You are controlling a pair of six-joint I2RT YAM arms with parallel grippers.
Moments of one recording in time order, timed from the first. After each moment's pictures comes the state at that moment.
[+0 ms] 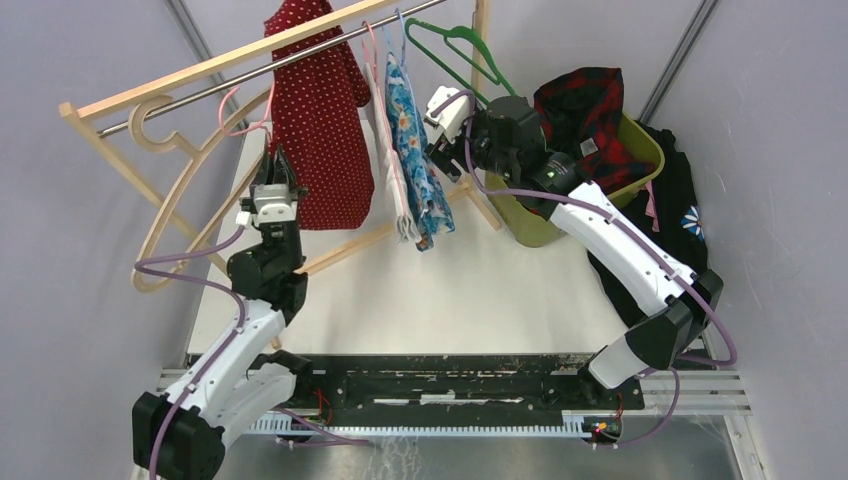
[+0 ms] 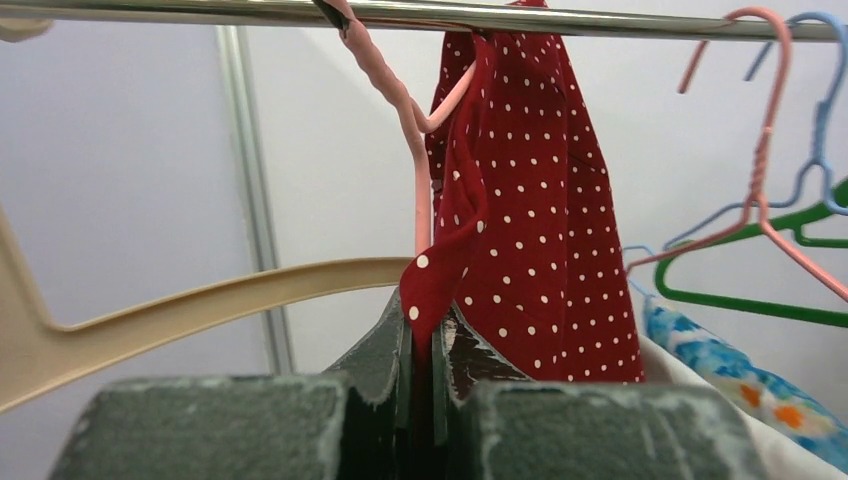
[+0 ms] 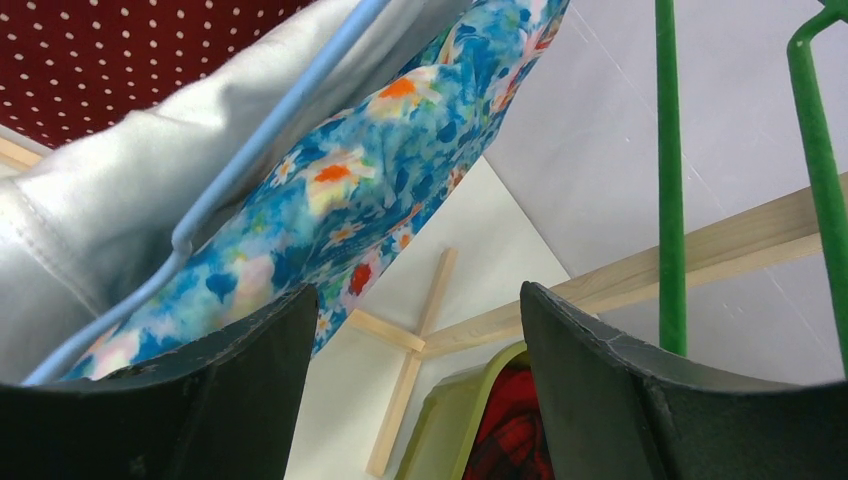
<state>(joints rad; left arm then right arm) -0.36 0.89 0.61 1.17 -0.29 0.49 0.67 1.55 1.67 -0.37 -0.07 -0.46</state>
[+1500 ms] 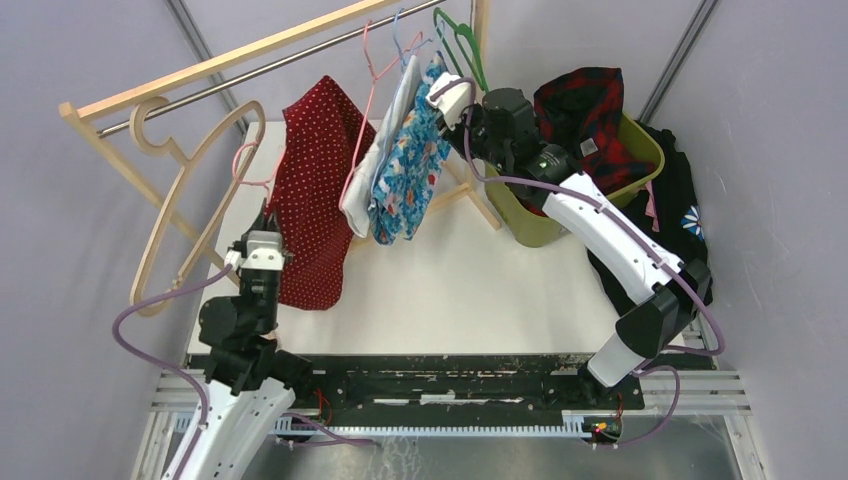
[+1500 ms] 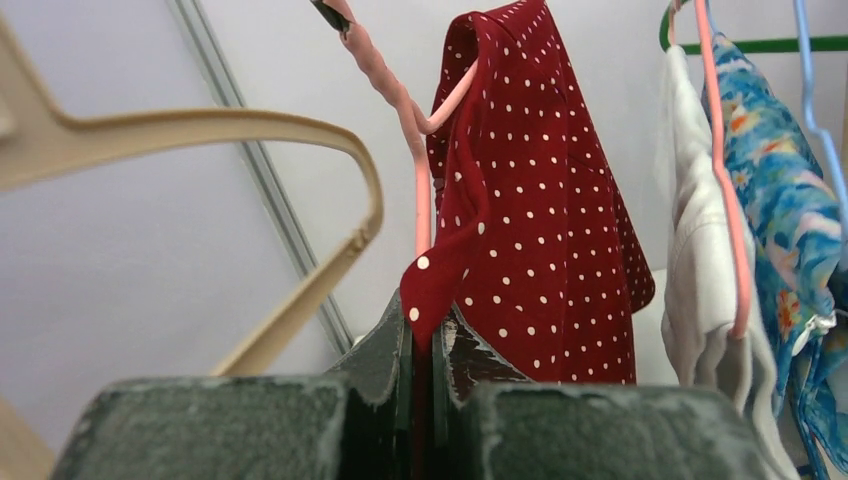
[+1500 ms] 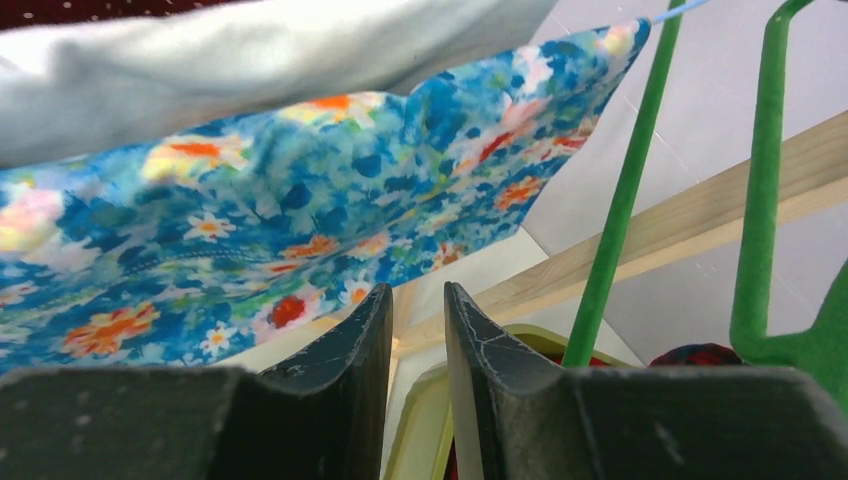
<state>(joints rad) -0.37 0.31 0.51 0.25 -0.27 0.45 0.65 1.61 1.71 -0.35 0.04 -0.43</state>
